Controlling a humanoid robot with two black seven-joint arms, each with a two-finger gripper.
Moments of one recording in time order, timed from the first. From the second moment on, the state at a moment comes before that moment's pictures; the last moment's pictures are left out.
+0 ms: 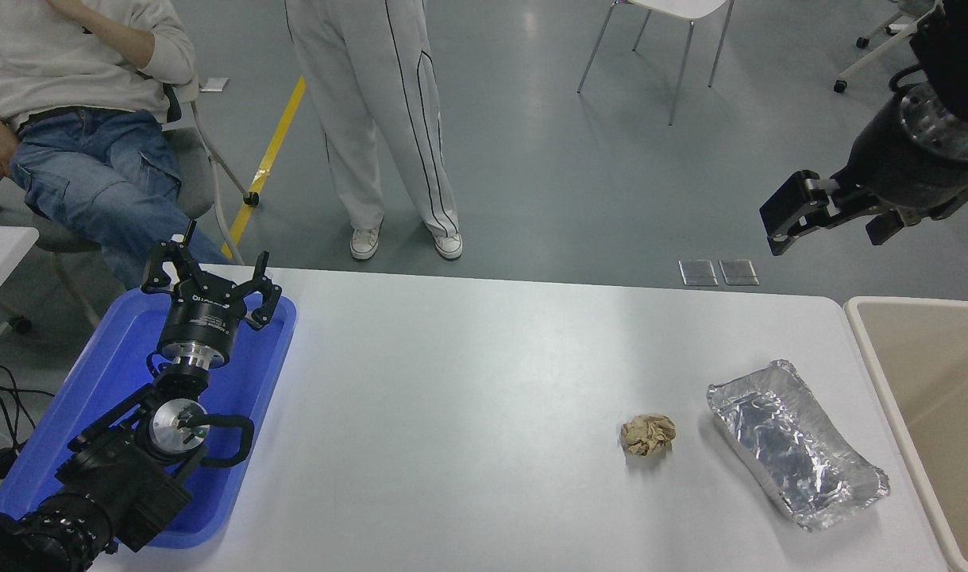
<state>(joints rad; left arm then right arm) -0.62 0.18 -0.87 -0.41 -0.09 -0.57 -0.51 2.35 -0.38 -1.36 1.33 -0.35 0.79 0.04</state>
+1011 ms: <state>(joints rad) -0.62 0.18 -0.87 -0.41 -0.09 -0.57 -0.51 2.33 -0.40 -1.36 1.33 -0.35 0.79 0.04</state>
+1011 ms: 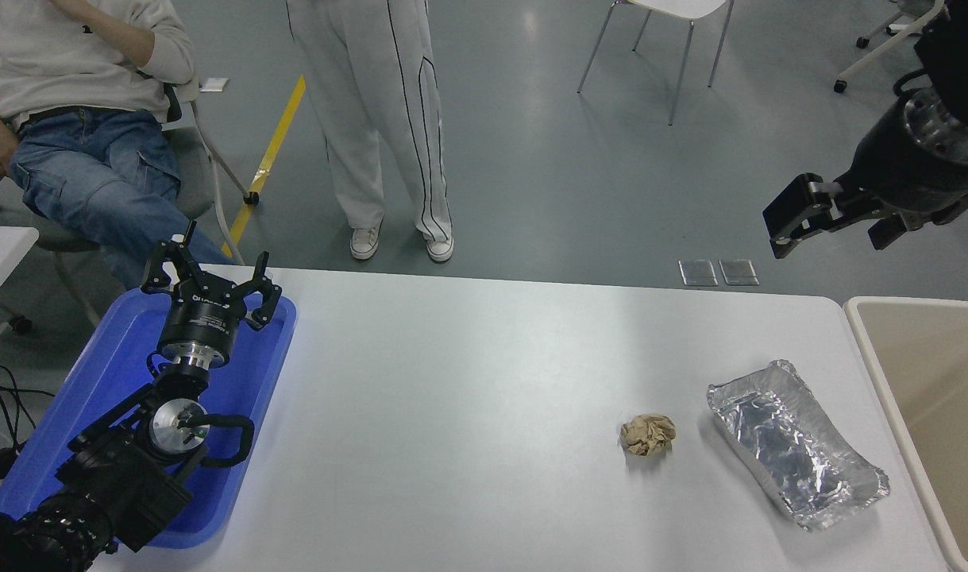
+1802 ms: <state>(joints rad) -0.62 0.18 -0.87 -0.41 -0.09 -0.57 -0.51 2.28 -0.47 -1.40 1.33 -0.36 0.79 0.04</state>
